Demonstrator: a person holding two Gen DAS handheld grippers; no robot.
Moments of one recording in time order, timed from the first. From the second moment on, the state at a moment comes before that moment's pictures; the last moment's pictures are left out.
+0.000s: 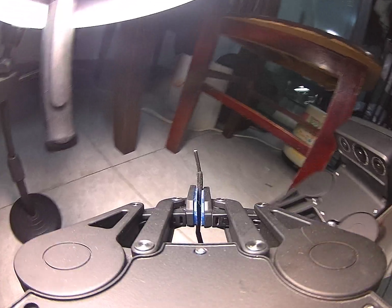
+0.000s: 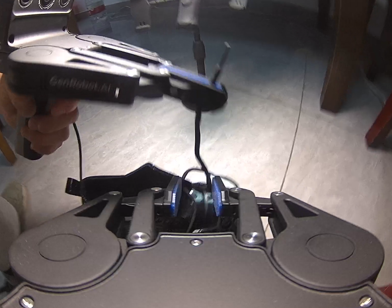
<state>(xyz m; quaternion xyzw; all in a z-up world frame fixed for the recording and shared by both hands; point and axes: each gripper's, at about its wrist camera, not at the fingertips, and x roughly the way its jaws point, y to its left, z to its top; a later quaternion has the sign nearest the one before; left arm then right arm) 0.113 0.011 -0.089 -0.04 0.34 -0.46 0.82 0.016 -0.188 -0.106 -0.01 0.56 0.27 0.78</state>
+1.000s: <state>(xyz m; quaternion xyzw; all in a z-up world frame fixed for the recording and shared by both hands) 0.104 0.010 -0.090 -0.01 0.33 -0.47 0.82 0.047 -0.182 -0.159 0.06 0.70 0.15 0.69</state>
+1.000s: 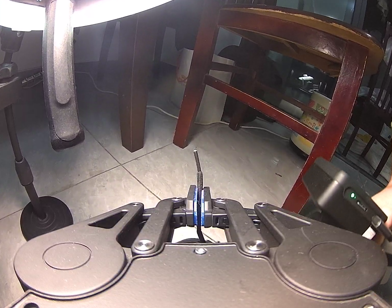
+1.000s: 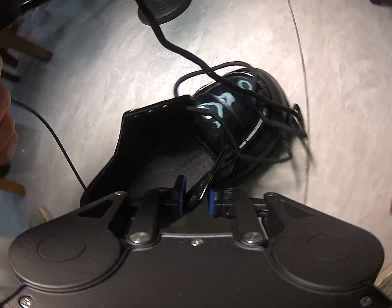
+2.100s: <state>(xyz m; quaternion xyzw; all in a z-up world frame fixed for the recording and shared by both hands) 0.097 0.178 0.002 0.04 0.40 -0.27 0.88 0.055 -0.216 -0.148 -0.17 0.62 0.21 0.73</state>
